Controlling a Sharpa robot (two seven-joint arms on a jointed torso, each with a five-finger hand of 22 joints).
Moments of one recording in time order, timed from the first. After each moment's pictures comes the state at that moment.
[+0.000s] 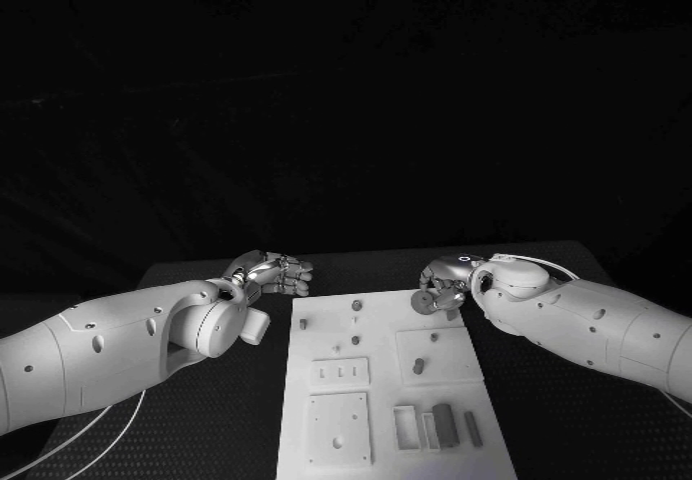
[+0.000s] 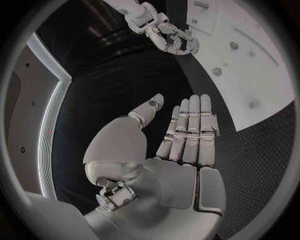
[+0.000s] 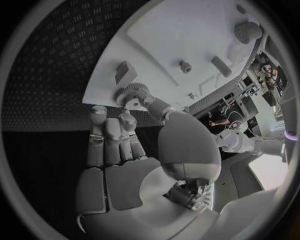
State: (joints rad) left arm 1.32 -0.72 -0.20 1.32 -0.09 -0.33 0.17; left_hand 1.05 -0.06 0.52 -0.28 0.05 0.81 0.20 0.31 0.45 1.13 0.14 0.08 0.13 0.98 0.10 0.39 0.64 0.04 0.96 0.00 0.18 0.72; right arm 1.22 -0.61 -0.05 1.00 -1.66 -0.10 -0.01; right_hand 1.08 -0.15 0.63 -0.24 0.05 0.81 0.13 0.29 0.55 1.01 0.04 1.20 1.20 1.07 -0.06 1.52 1.02 0.24 1.04 0.00 1.02 1.31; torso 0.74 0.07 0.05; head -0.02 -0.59
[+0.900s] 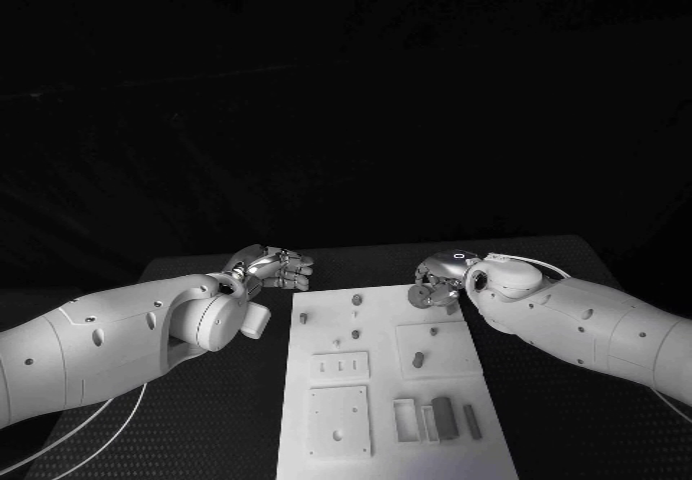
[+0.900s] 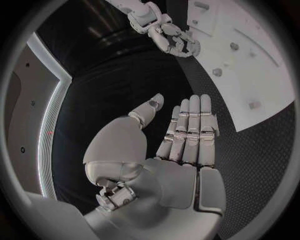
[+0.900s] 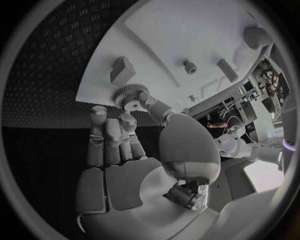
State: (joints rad) left arm 1.32 -0.72 -0.20 1.32 -0.09 -0.32 0.17; left_hand 1.05 -0.06 0.52 -0.28 0.05 0.81 0.20 0.31 0.45 1.13 0.14 0.08 0.13 0.98 0.10 0.38 0.65 0.04 0.96 0.00 0.18 0.72; right arm 1.20 -0.58 -0.06 0.96 -1.70 -0.16 0.00; right_hand 1.08 -0.13 0.64 -0.27 0.05 0.81 0.13 0.30 0.55 1.01 0.04 1.22 1.17 1.07 -0.06 1.54 1.00 0.24 1.04 0.01 1.03 1.31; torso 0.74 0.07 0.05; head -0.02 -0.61
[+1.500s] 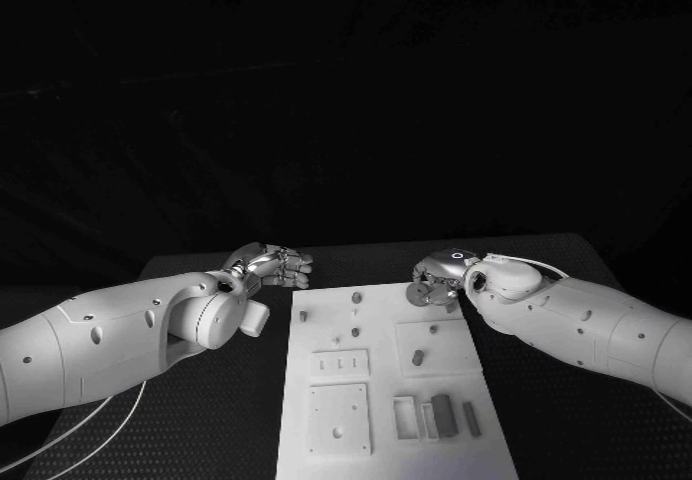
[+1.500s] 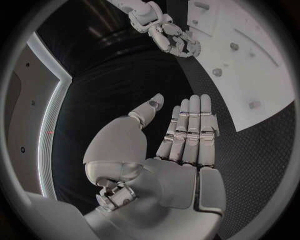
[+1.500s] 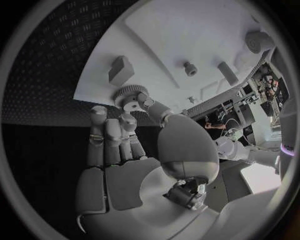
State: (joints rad) left arm 1.32 -0.72 -0.20 1.33 -0.09 -0.32 0.17; left_hand 1.05 -0.06 0.52 -0.28 0.05 0.81 0.20 0.31 0.45 1.13 0.14 0.08 0.13 0.98 0.10 0.38 0.65 0.04 0.96 0.00 0.18 0.72; right arm 1.20 -0.58 -0.06 0.97 -1.72 -0.19 0.01; right_hand 1.07 -0.06 0.64 -0.28 0.05 0.82 0.13 0.32 0.55 1.01 0.03 1.23 1.14 1.07 -0.08 1.55 0.98 0.24 1.04 0.00 1.03 1.31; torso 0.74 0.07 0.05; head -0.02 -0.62
